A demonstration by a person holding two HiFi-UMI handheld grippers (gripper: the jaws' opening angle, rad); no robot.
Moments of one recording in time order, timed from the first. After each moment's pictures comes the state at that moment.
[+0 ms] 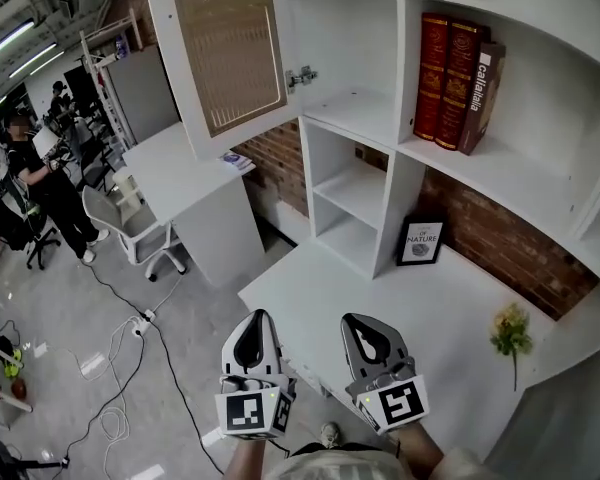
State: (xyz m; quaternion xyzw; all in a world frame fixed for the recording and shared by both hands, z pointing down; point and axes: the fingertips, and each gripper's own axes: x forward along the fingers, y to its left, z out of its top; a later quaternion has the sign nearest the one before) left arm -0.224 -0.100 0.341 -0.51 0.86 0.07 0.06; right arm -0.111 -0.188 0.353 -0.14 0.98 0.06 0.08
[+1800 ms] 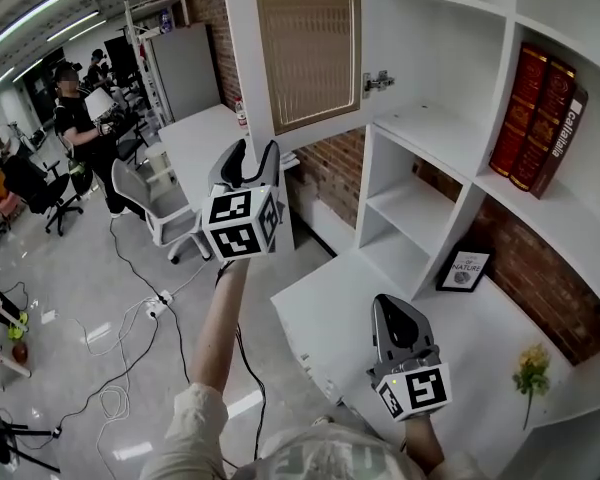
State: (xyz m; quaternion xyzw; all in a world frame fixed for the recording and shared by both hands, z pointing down) left arm -0.497 -0.220 0.191 -0.47 0.87 0.04 0.13; right arm -0.209 -0.230 0.336 -0.14 0.99 0.04 0.09
